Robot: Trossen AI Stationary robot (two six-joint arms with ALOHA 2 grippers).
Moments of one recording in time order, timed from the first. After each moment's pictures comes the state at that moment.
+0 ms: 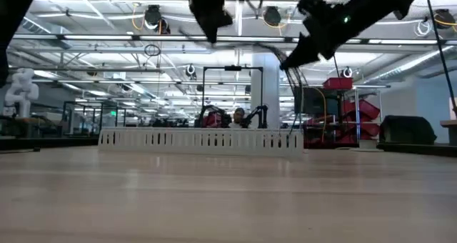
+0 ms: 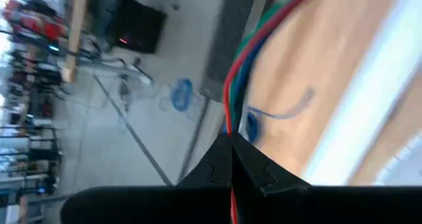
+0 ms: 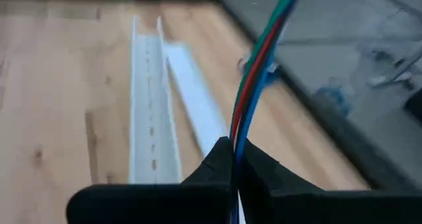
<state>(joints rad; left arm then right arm) 0.04 1.92 1.85 -1.26 -0.84 -0.12 -0.03 1.27 0.68 0.00 0.41 0.04</state>
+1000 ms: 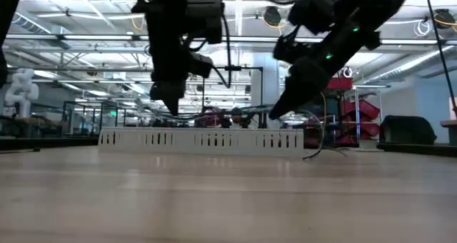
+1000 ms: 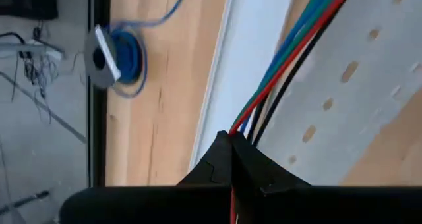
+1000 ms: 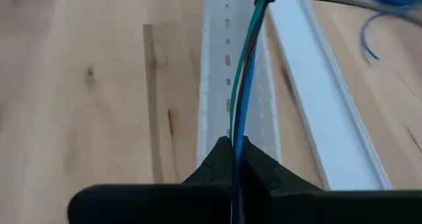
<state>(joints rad) 0.12 1.74 1.18 -0.92 -0.56 -0.06 -0.07 1.59 0.81 -0.02 0.13 0.01</state>
